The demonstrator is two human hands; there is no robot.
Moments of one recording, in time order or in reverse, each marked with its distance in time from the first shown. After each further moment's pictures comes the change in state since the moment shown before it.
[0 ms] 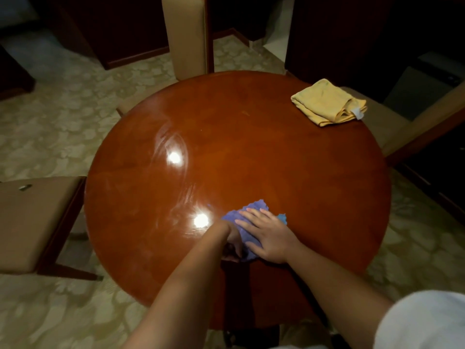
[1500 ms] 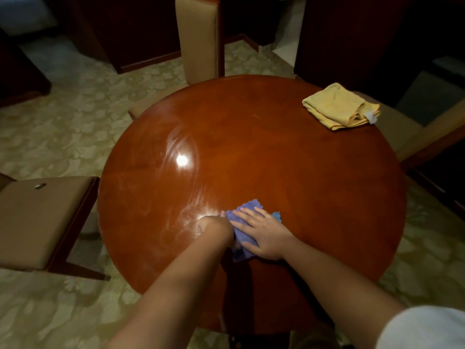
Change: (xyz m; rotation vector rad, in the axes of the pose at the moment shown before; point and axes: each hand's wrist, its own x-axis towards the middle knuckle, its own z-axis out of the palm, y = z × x) left_hand -0.045 -0.022 -0.015 0.865 0.631 0.119; right_hand 0.037 -0.017 -0.001 -0.063 -0.129 -0.090
